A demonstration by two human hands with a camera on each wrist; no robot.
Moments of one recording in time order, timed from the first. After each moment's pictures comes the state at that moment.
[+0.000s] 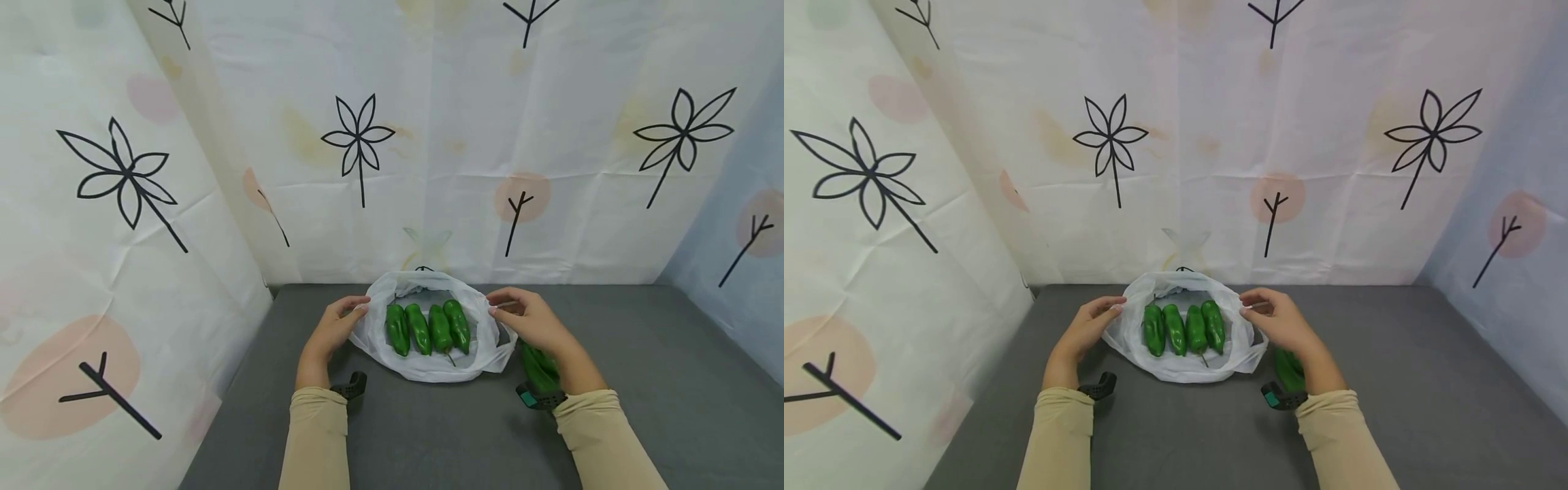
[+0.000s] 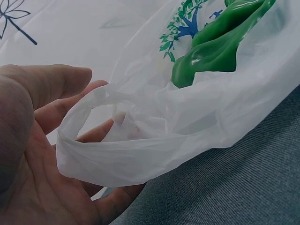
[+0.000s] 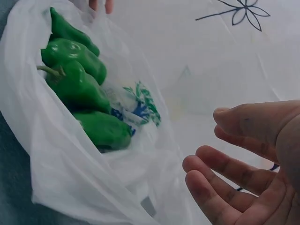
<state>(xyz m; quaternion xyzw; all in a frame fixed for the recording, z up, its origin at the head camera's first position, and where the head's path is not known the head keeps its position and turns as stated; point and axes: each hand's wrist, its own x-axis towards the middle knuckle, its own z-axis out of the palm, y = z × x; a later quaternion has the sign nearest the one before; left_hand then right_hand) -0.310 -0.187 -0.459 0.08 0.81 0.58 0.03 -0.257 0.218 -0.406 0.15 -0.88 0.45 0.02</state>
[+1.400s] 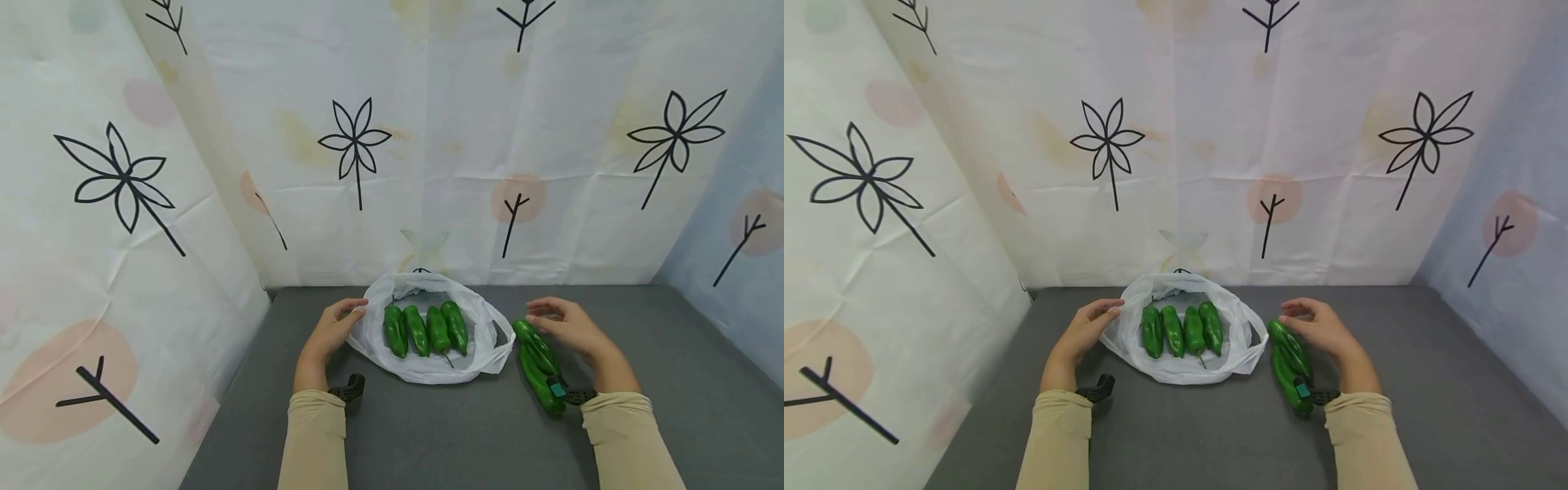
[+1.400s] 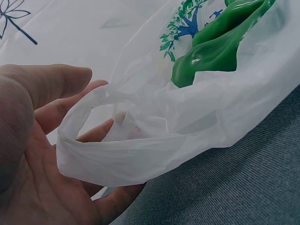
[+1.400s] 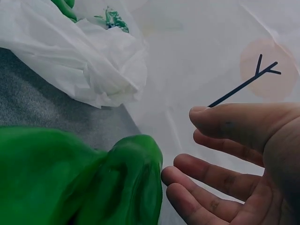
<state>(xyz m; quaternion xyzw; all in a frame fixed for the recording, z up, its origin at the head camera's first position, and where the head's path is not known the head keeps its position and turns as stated) -0.310 -0.187 -0.458 0.07 0.81 0.58 0.03 -0.255 0.290 -0.425 0.08 -0.89 0.45 -0.01</state>
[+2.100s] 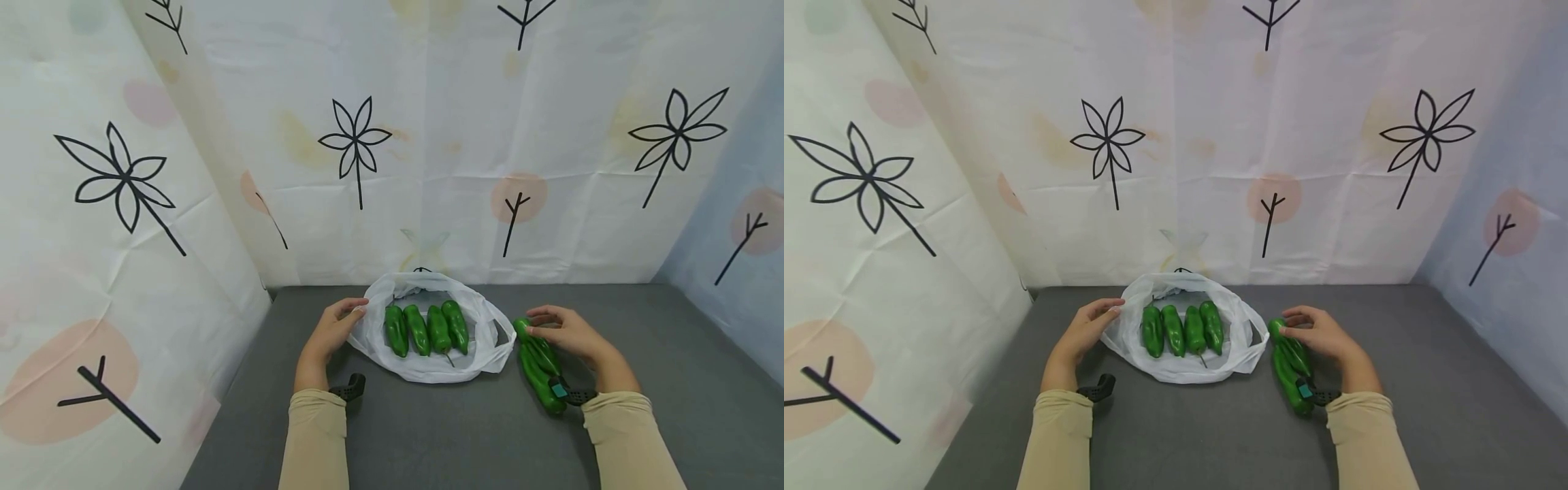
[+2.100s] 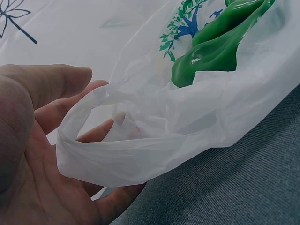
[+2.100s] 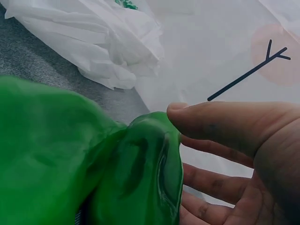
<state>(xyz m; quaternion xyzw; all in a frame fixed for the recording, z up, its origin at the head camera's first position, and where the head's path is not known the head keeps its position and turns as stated) -0.311 -0.188 -0.460 0.08 0.81 0.58 0.03 -0.257 0.297 -0.440 0.08 -0.90 0.42 -0.06</state>
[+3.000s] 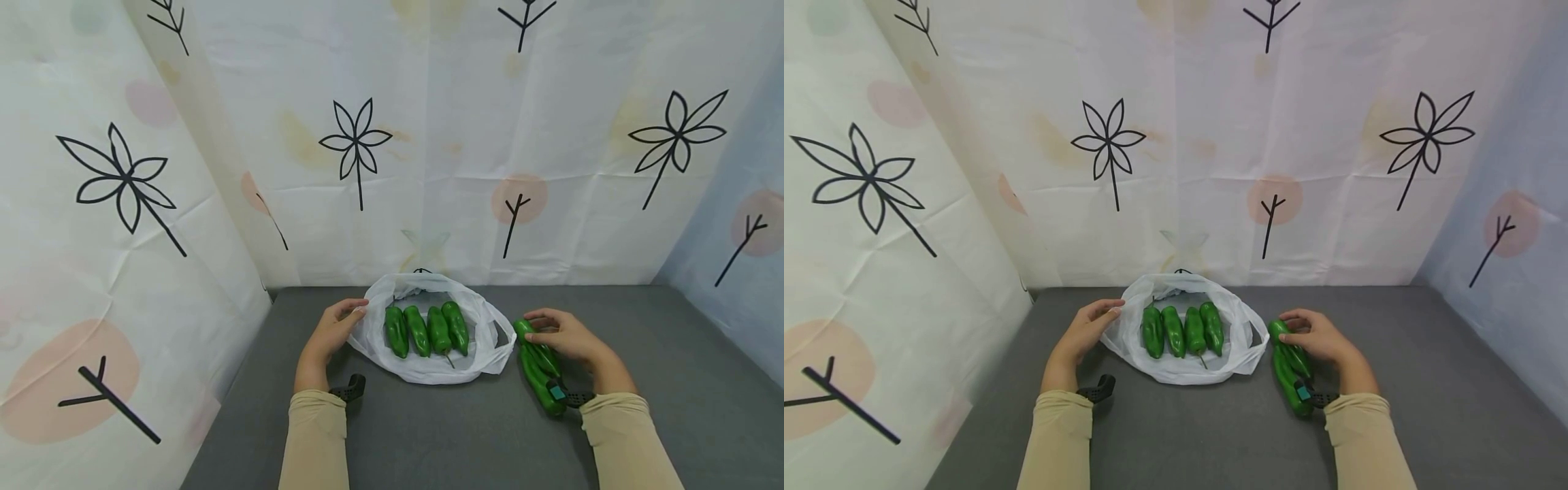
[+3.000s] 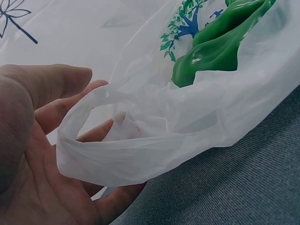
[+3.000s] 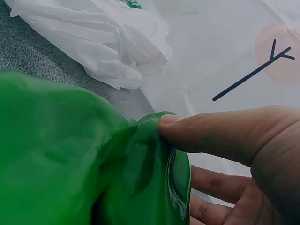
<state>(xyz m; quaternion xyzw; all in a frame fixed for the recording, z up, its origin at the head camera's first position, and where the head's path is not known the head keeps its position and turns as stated) -0.308 -0.187 -0.457 0.08 0.81 0.58 0.04 -0.260 0.295 -0.446 0.08 -0.90 0.42 -0.07</state>
